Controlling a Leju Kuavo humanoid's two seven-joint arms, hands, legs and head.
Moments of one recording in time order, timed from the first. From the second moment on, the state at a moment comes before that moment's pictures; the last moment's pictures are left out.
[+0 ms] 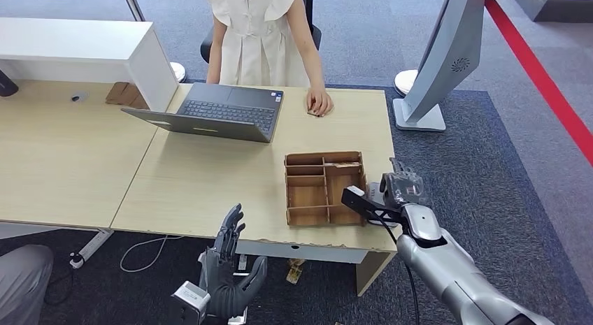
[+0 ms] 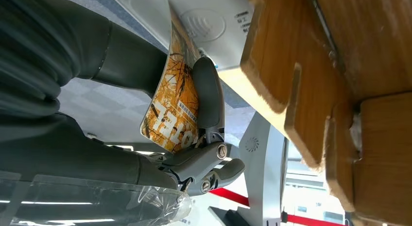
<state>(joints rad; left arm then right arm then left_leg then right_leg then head) -0.05 0.17 -0.96 -1.61 0.11 0.67 -0.42 -0.66 -0.21 1.00 -0.67 1.02 -0.38 0.27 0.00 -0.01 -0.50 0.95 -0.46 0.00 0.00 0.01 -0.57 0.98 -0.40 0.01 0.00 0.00</state>
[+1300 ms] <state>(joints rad) -0.15 0.10 -0.99 -1.53 0.15 0.44 -0.50 -0.68 -0.28 0.82 -1.28 1.38 -0.32 0.46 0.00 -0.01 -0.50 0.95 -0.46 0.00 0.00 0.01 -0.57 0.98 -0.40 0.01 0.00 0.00</state>
